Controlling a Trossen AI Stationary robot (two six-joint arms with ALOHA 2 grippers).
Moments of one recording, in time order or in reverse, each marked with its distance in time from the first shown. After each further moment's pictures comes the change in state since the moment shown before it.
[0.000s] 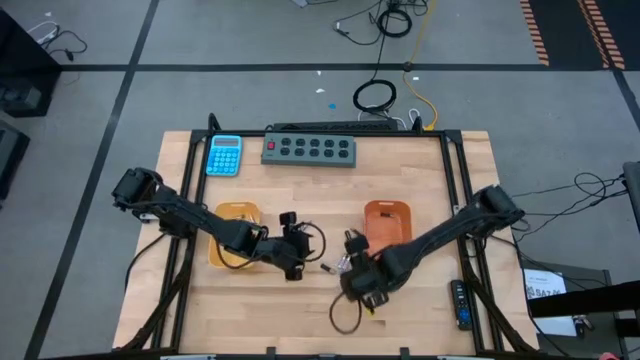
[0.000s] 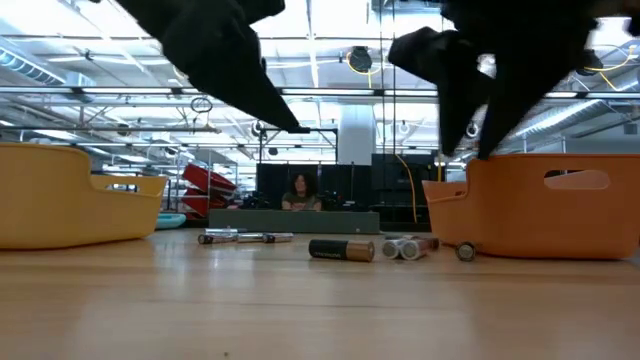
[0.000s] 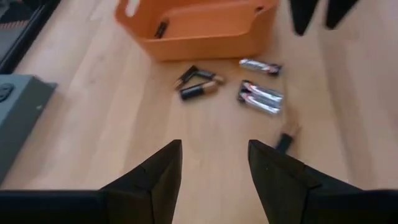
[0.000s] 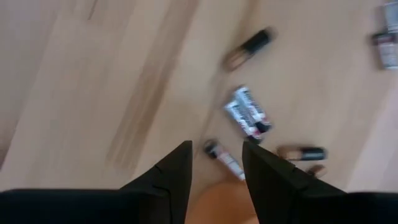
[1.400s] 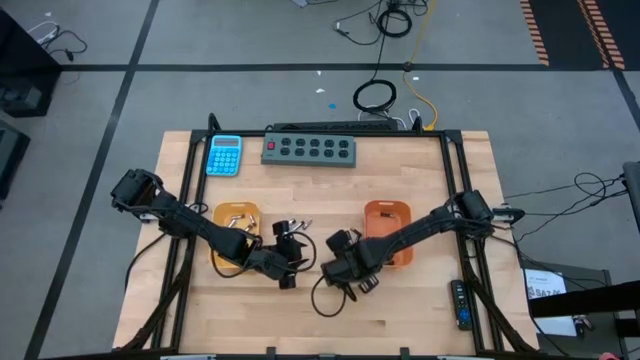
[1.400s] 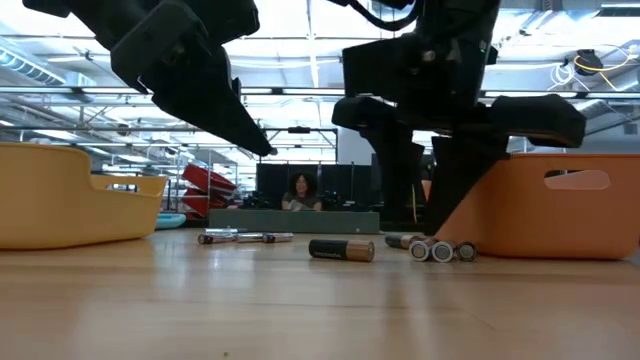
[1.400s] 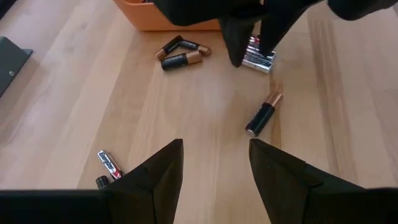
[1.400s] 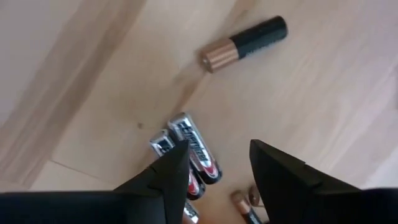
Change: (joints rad) left arm -0.059 0.000 -0.086 0.045 -0.013 -0.130; right arm -0.121 0.151 0.026 0.075 -0.022 -0.350
